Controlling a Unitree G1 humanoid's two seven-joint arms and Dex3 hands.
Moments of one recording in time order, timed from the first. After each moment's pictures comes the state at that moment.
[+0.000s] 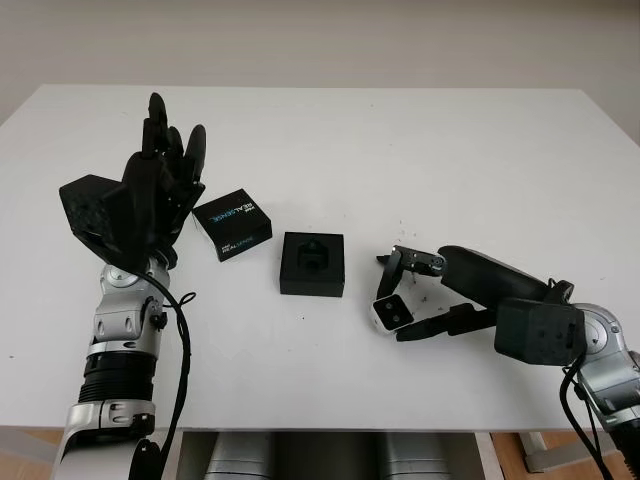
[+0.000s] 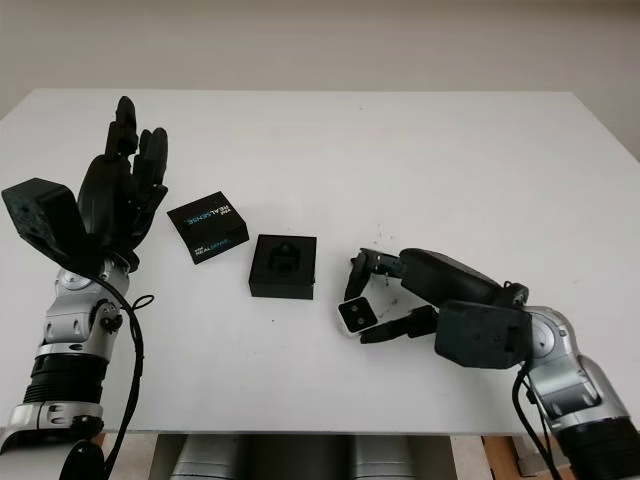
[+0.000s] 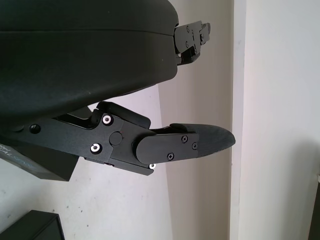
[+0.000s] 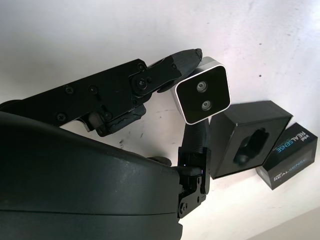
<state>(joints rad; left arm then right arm) -0.53 0.22 0.22 0.36 -0.17 -0.04 -0.13 -0.22 -0.66 0.12 0.13 -0.15 -0.27 0.55</state>
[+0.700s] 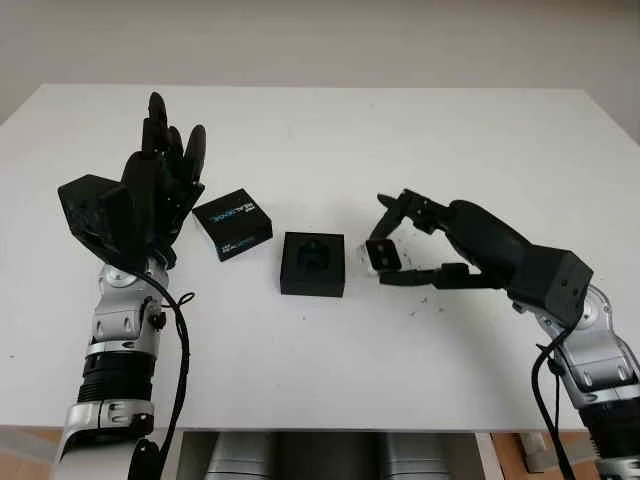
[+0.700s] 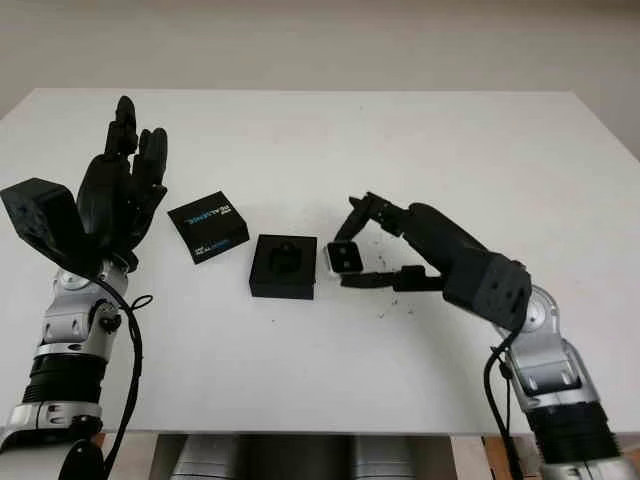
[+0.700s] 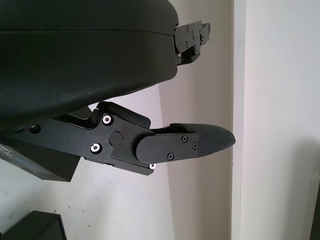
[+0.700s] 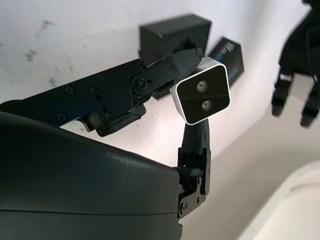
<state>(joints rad) -0.53 0.23 0.22 0.36 -0.16 -0.04 -0.13 -0.36 -0.49 0.03 0.14 -0.03 -0.17 0.41</state>
